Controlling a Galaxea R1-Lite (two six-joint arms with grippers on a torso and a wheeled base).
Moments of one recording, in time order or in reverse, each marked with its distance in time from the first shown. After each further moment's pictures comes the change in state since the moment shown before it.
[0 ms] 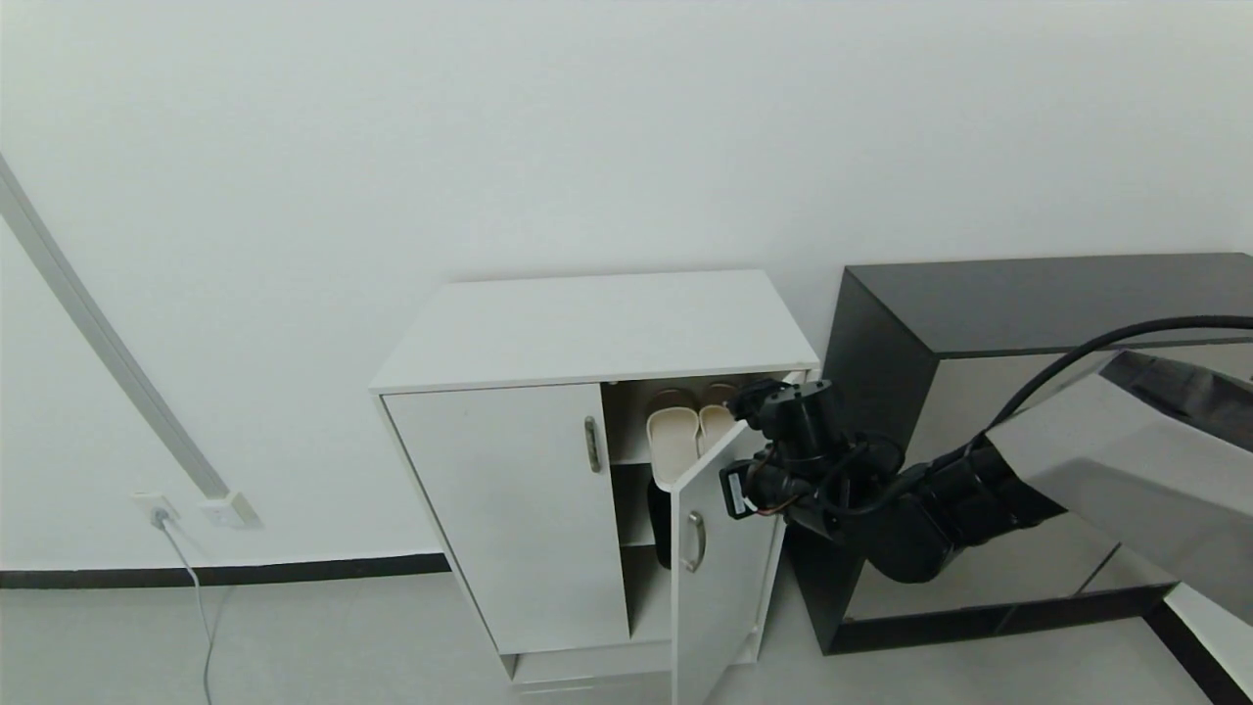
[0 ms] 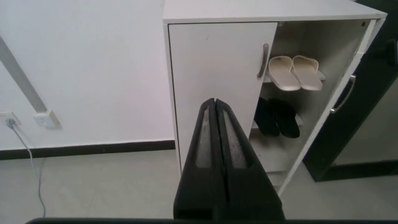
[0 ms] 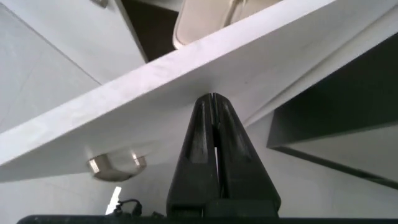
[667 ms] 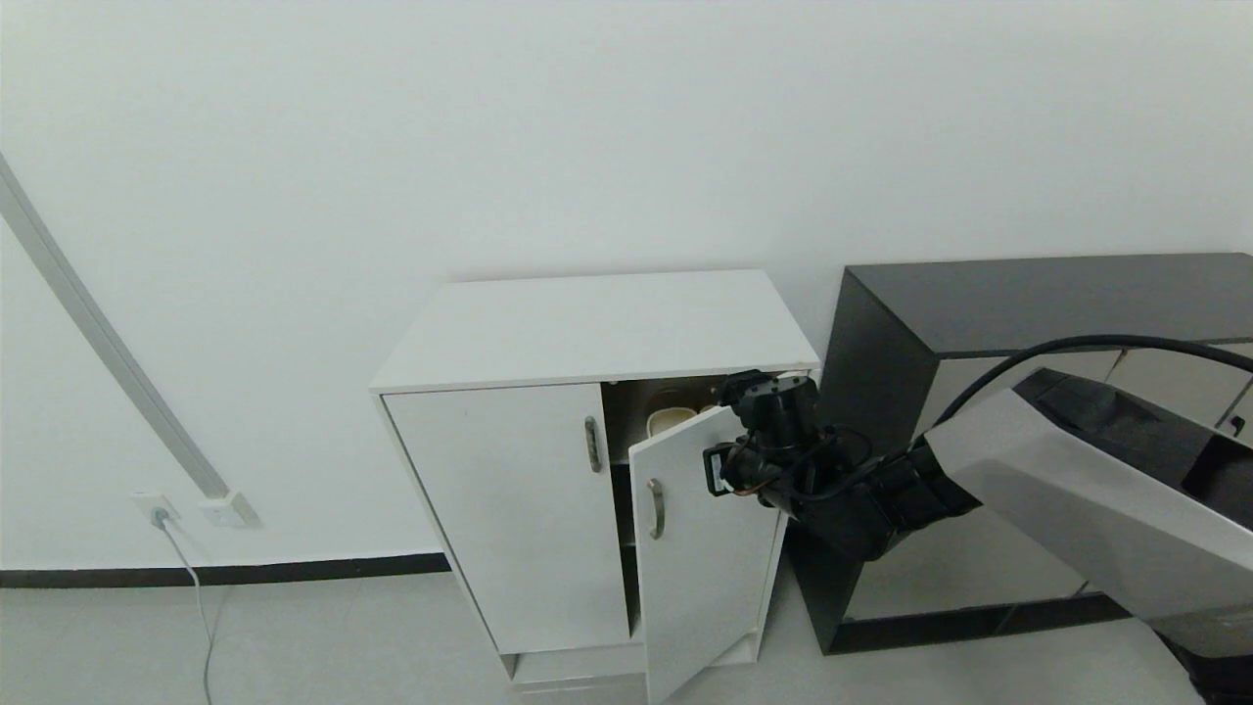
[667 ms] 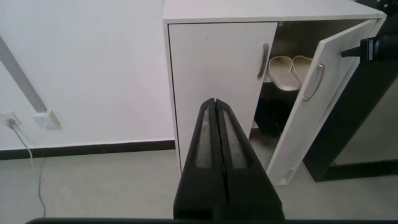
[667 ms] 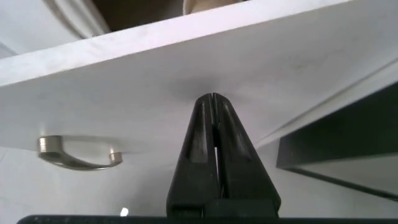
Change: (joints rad) left arm 0.000 0.000 0.000 0.000 0.000 0.000; right arm -0.022 0.141 -0.185 -0.028 -0.001 0.028
